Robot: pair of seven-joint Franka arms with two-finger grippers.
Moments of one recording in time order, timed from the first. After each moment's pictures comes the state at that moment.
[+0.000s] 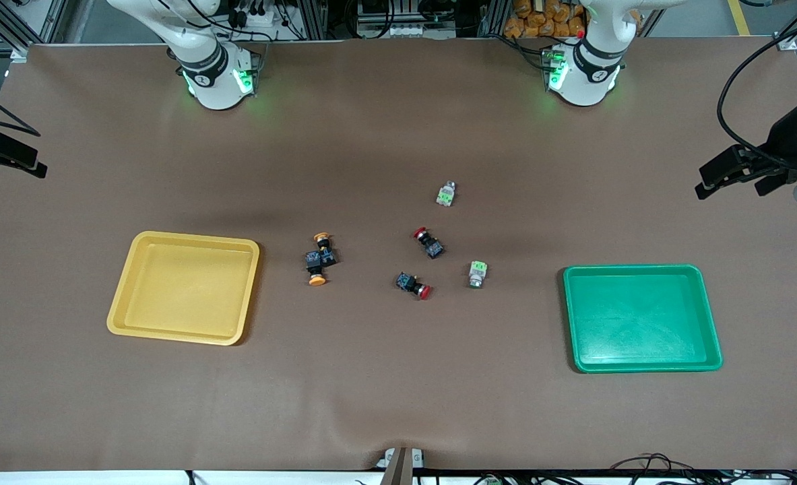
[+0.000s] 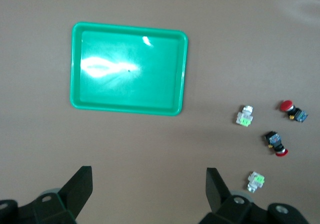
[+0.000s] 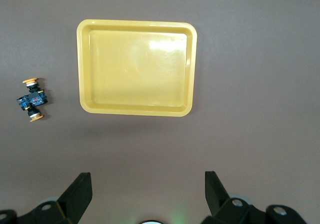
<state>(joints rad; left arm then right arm) 0.01 0.02 -0.08 -1.52 -0.05 1.60 -0.15 -0.10 0.00 -0.03 -1.56 0.01 1.47 -0.09</state>
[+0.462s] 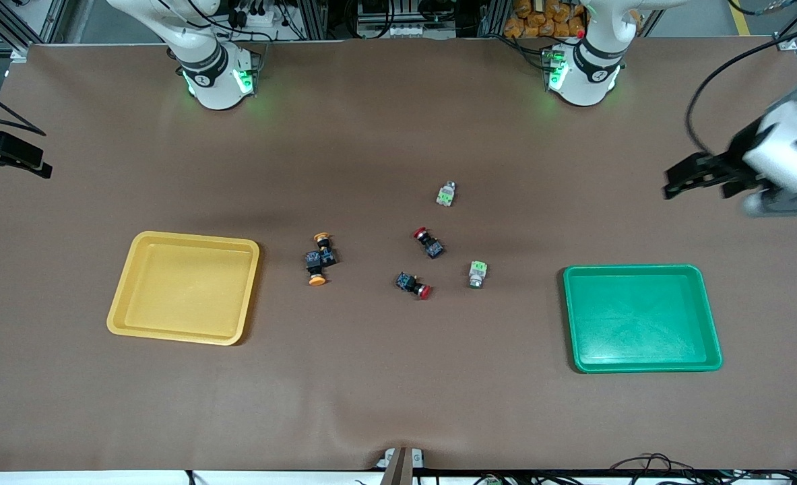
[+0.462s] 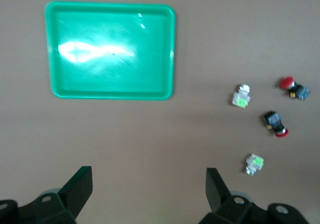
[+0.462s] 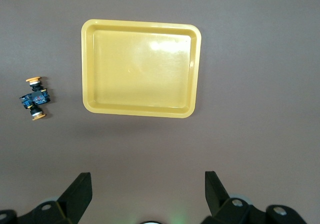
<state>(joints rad) -0.03 0.09 -0.13 -1.54 -0.05 1.58 -0.16 -0.10 0.00 -0.02 -1.56 0.01 1.48 -0.09</state>
